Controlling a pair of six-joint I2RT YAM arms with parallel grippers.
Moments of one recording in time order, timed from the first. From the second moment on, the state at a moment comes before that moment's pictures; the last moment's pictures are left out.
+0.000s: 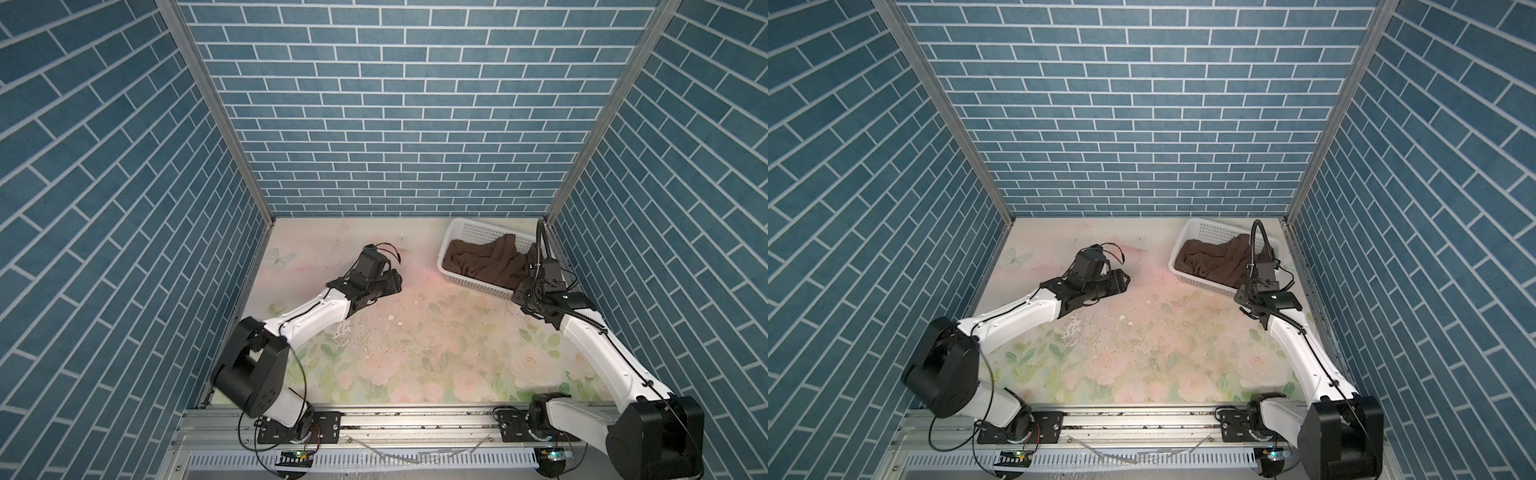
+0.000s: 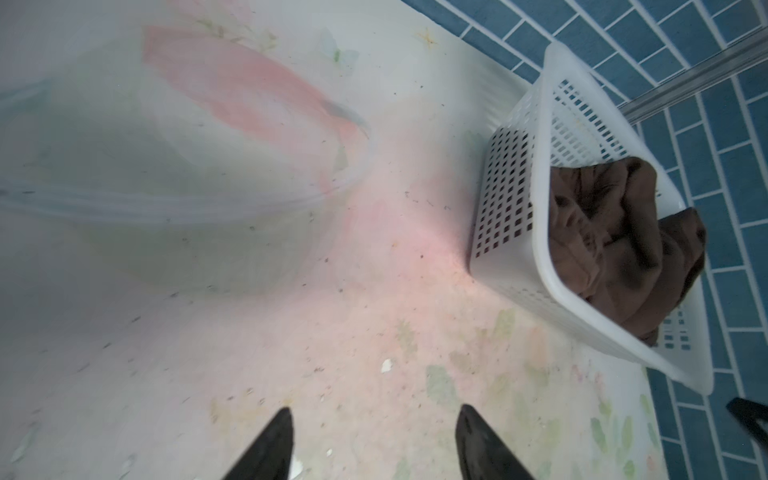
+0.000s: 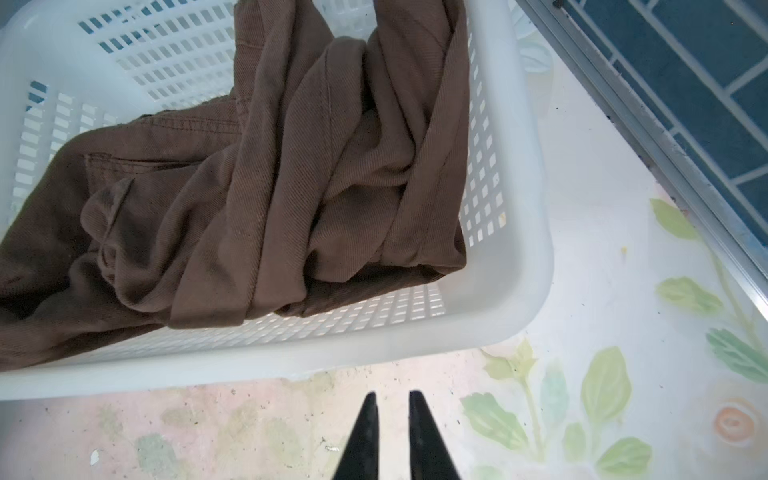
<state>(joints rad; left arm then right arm) -0.59 1.62 1.07 -0.17 0.06 -0.71 0.17 1.13 0.84 -0.64 0.18 0.55</state>
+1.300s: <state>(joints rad) -0.77 2.45 2.04 -0.17 0.29 -0.77 -0.14 1.67 1.12 -0.60 0.02 0.50</state>
